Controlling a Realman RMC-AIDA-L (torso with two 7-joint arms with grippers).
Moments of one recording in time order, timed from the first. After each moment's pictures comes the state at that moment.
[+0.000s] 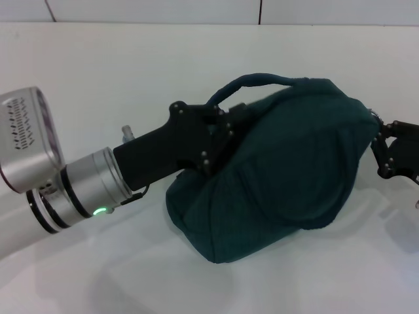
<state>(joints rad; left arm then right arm) -0.49 -2.08 1.70 0.26 0.64 1.50 -0.66 0.36 2.01 -1.69 -0.19 -0.36 -1.25 0.36</state>
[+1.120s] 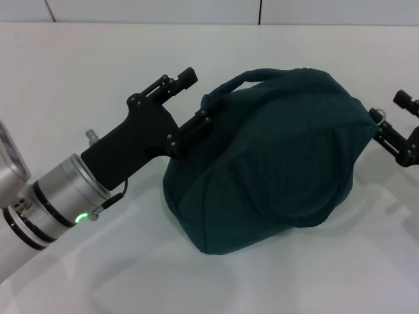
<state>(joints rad) -0.39 -2.11 1.67 0.24 0.48 1.53 -0.61 0.35 1.99 -1.69 -0.18 -0.30 -1.37 0.48</state>
